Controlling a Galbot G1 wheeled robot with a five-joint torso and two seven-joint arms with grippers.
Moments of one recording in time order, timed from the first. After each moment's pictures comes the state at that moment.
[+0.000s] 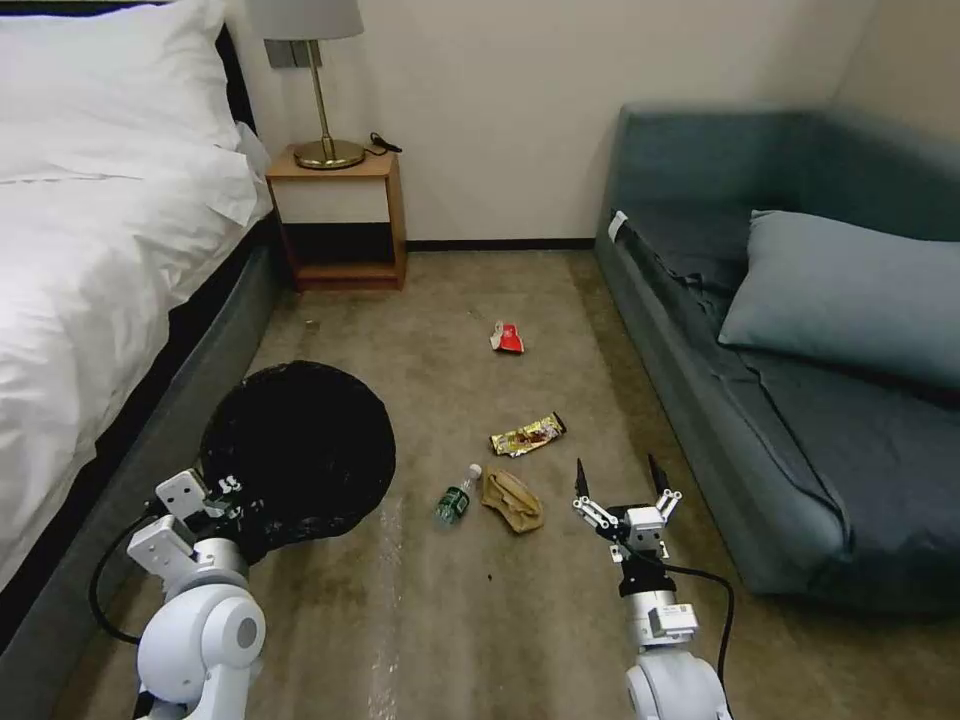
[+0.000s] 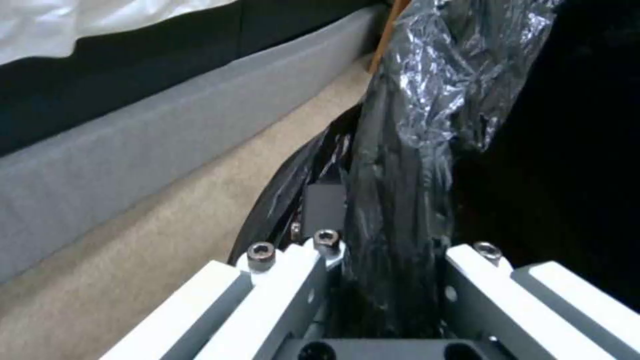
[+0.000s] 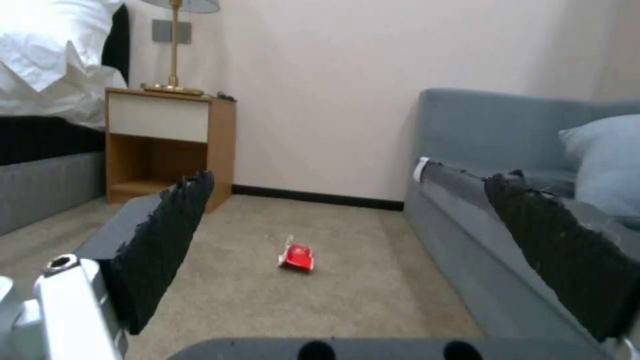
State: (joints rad) left arm 1.42 -1.48 -0.70 -2.13 -0.50 0.38 -0.48; right arm -1.47 1.50 0.44 1.75 -0.09 0.45 0.07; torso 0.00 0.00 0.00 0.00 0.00
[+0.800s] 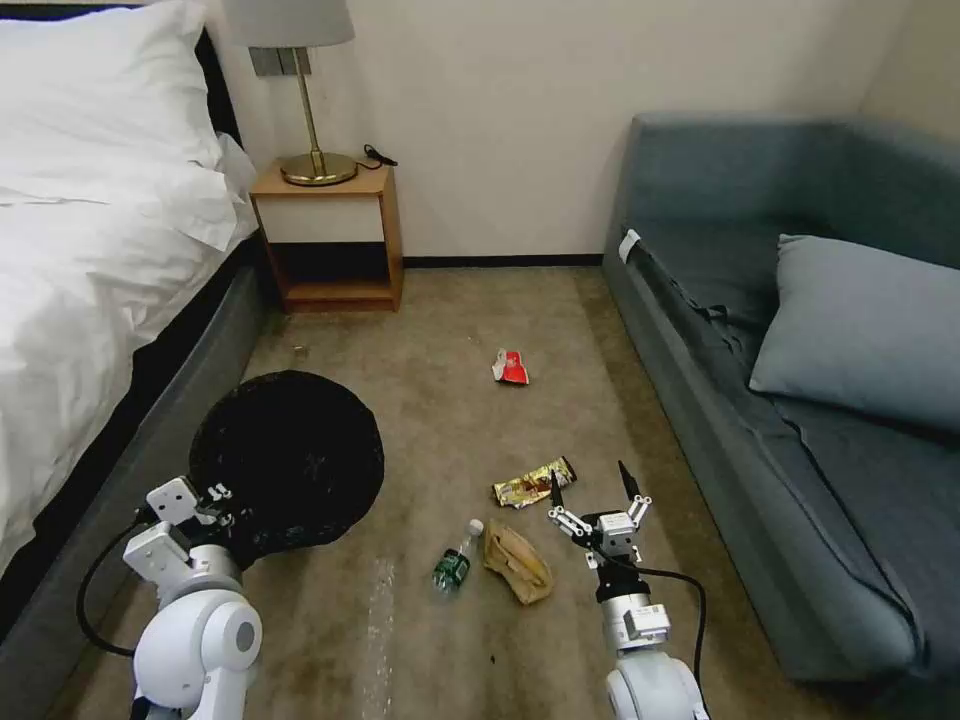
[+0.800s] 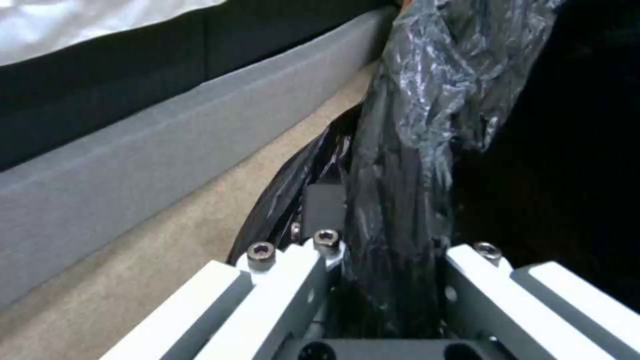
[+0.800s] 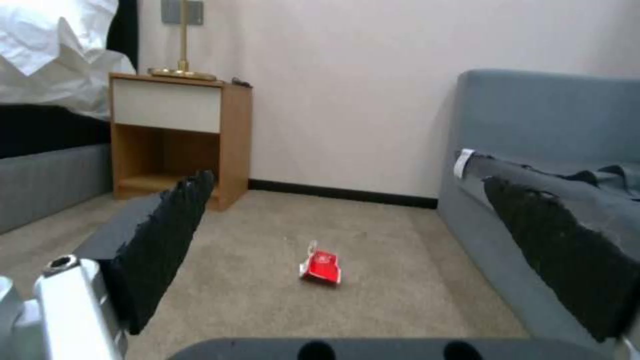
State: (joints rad) left arm 1.43 -1.49 -0.72 -2.11 -0.45 0.37 -0.48; right arm -1.45 1.49 0.36 1.70 -0.10 0.46 0.09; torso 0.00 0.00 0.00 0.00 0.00
